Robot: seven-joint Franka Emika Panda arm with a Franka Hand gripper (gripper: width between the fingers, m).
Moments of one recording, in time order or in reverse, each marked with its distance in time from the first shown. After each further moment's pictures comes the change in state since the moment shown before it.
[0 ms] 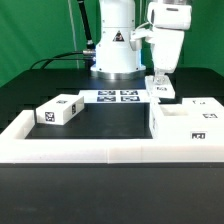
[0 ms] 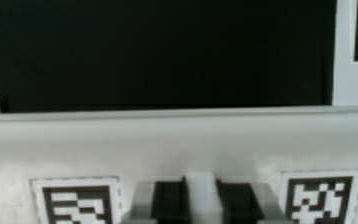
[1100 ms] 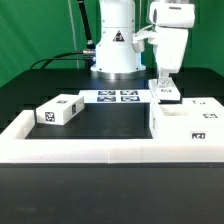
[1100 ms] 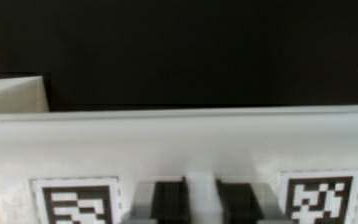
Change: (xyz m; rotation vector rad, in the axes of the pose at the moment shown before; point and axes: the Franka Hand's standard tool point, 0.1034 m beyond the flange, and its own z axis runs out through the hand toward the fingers) arm 0.005 0.021 0.000 -0.026 0.017 -0.002
